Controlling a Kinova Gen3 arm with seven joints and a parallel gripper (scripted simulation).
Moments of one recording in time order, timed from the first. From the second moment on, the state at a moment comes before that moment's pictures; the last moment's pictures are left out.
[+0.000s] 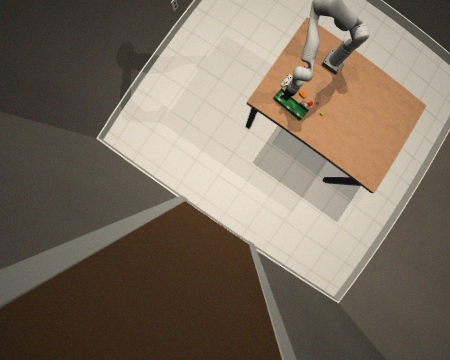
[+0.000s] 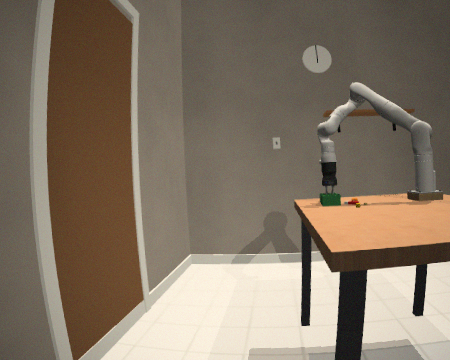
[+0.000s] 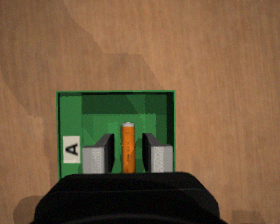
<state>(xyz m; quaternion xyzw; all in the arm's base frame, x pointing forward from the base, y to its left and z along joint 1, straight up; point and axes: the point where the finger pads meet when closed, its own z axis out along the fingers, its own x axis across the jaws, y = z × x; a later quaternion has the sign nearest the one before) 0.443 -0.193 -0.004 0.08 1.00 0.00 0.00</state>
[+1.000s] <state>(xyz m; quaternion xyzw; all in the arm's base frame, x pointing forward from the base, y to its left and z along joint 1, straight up) 0.442 -0.191 0.020 0.07 1.00 0.00 0.00</state>
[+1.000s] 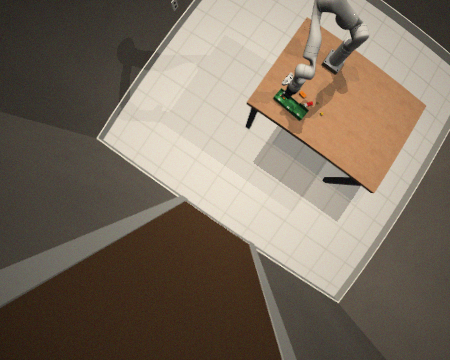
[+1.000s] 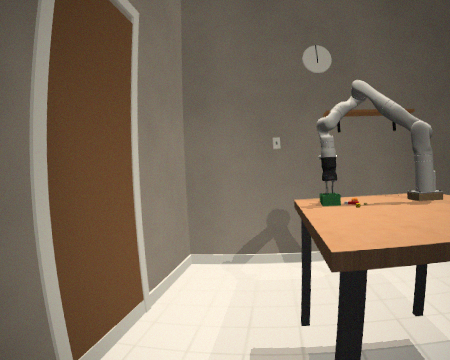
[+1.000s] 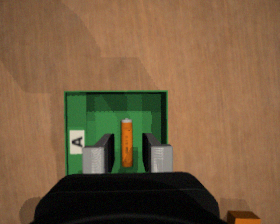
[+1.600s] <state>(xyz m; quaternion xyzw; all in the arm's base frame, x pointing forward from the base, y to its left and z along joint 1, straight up) 0.443 -0.193 0.048 0.07 1.00 0.00 0.00</state>
